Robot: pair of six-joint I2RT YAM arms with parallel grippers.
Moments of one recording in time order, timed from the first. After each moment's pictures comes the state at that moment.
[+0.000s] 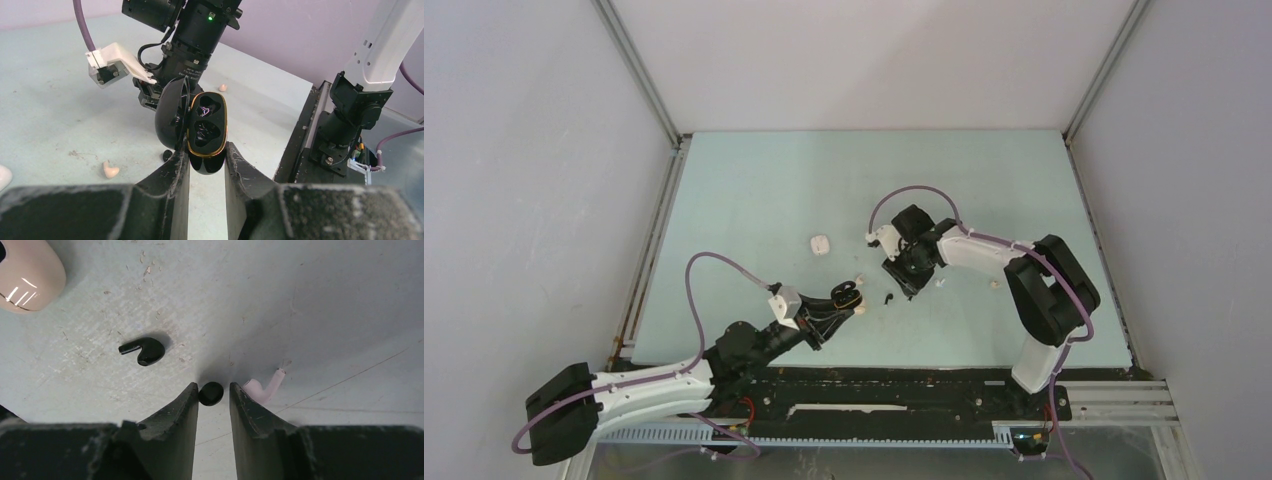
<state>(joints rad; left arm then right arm) -1.08 0.69 0.01 0.86 -0.06 -0.22 0.63 1.77 1.07 -0.55 -0.20 -0.26</state>
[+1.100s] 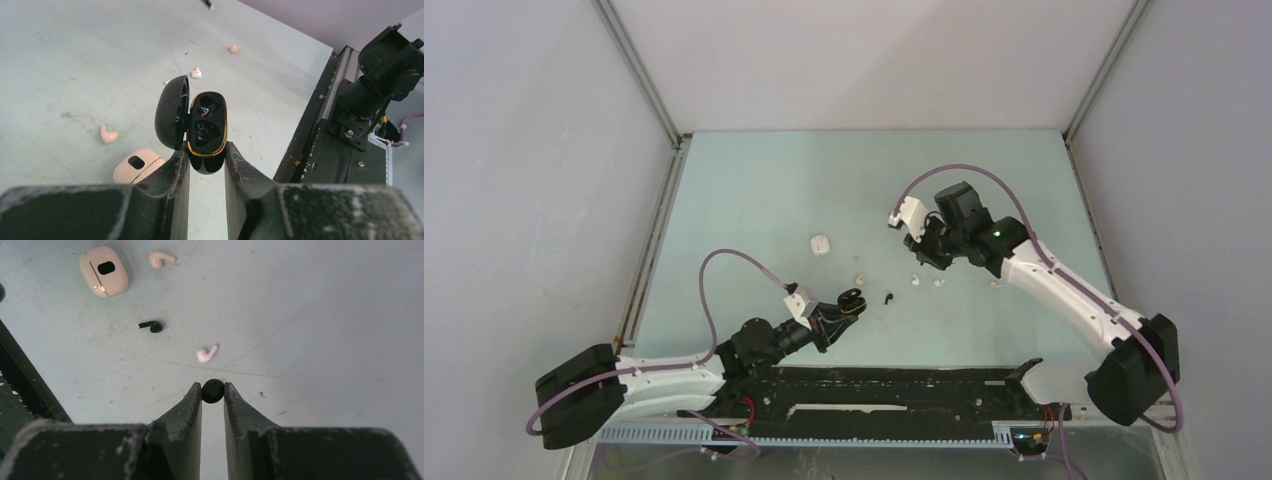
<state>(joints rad) -1.08 0.86 0.01 0.89 -0.07 -0.23 0.60 1.31 1.08 -0.65 -0.22 -0.47</state>
